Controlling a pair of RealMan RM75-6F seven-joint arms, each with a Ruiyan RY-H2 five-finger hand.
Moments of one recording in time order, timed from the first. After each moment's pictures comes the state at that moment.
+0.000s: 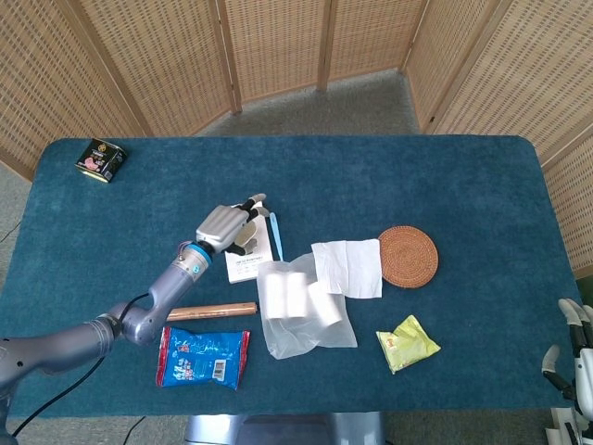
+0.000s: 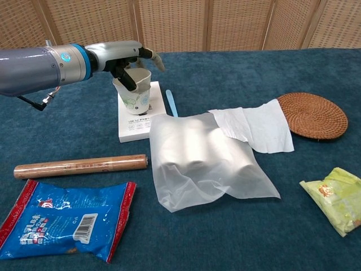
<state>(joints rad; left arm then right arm) -0.98 -1.63 -0.26 -1.16 1.08 0.67 0.04 -0.10 -1.17 0.04 -1.52 -1.51 1.63 0.18</state>
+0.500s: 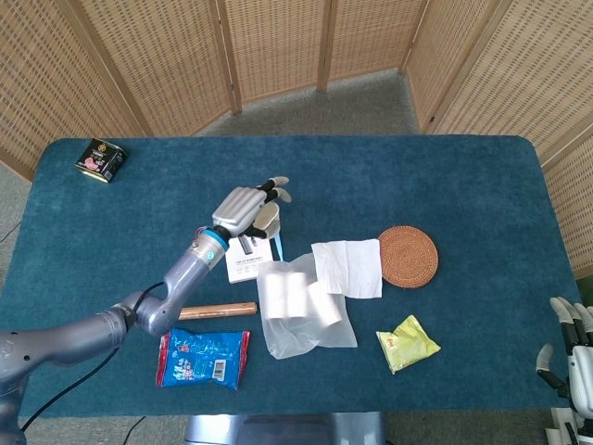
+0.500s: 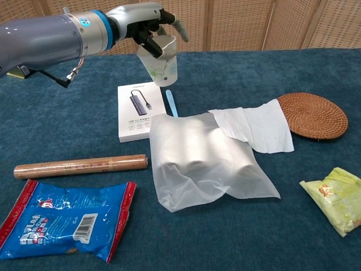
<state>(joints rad) -1.05 -1.65 -0.36 -1.17 1.10 0.69 -0.06 -0.09 -1.17 0.03 -1.52 -1.52 1.61 0.17</state>
